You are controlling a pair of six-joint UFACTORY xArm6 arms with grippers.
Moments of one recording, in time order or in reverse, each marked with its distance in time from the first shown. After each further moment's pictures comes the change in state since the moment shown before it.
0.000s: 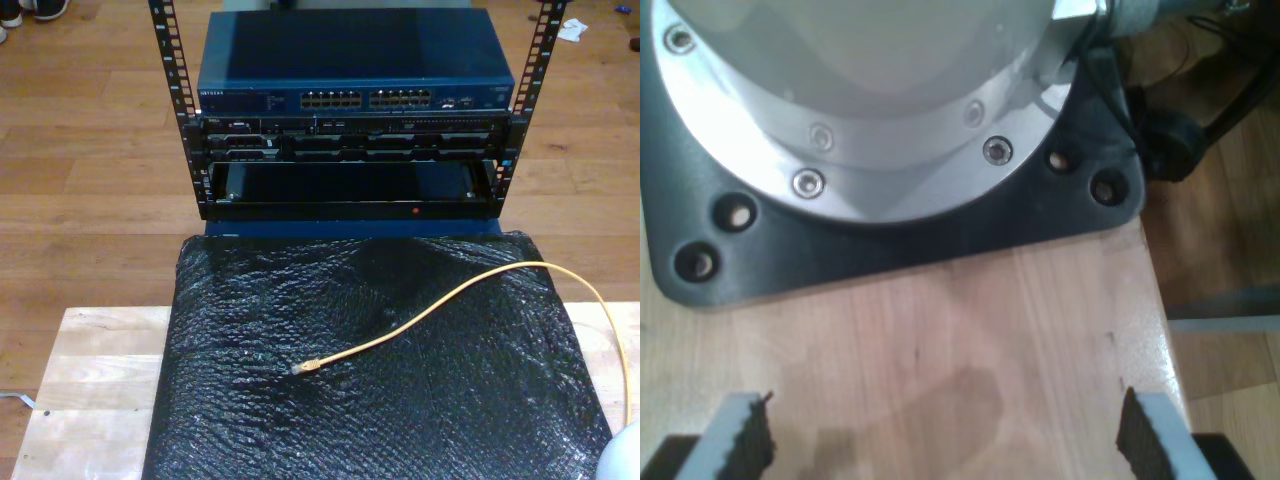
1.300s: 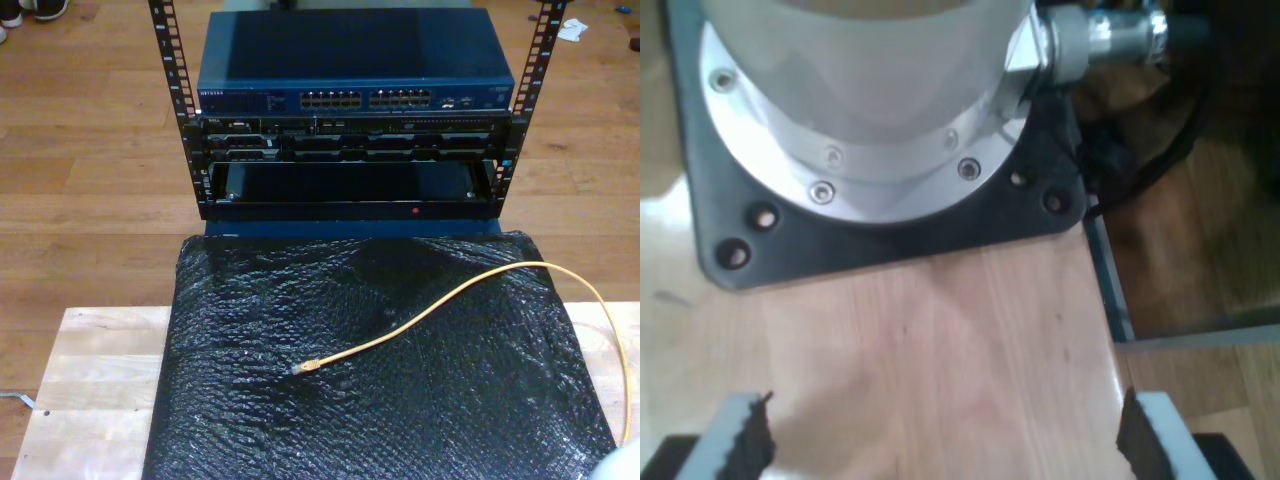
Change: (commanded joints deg) left arm -2.1 -0.5 -12.5 -1.8 16.8 -0.9; right arm 5.6 0.4 -26.6 6.4 29.5 20.7
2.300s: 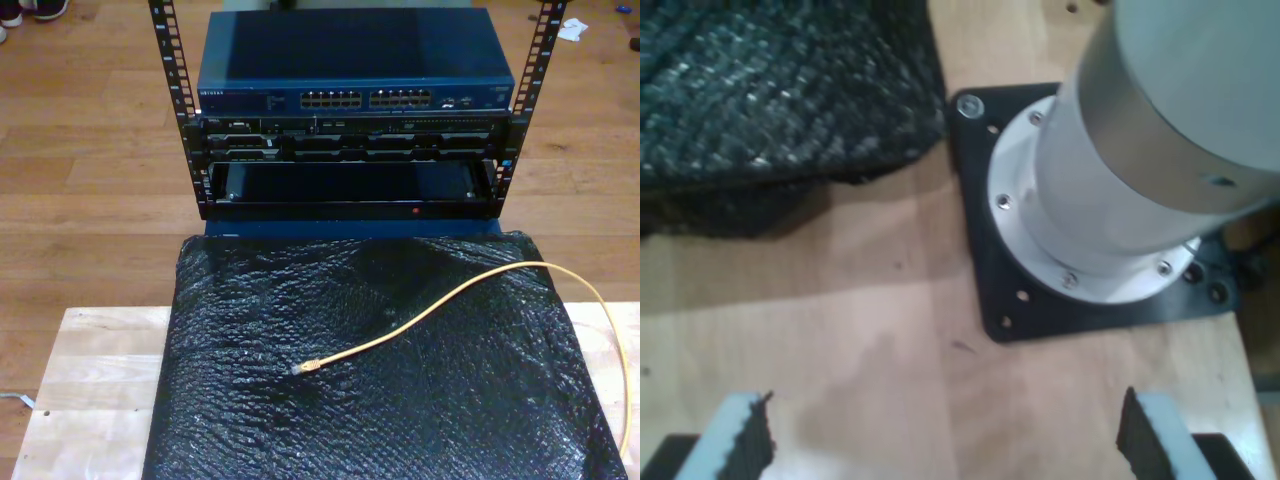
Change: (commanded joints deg) left arm -22.8 0.3 -11.3 -13.6 13.9 -23.2; right arm 20.7 20.0 -27.8 14.3 14.7 31.3
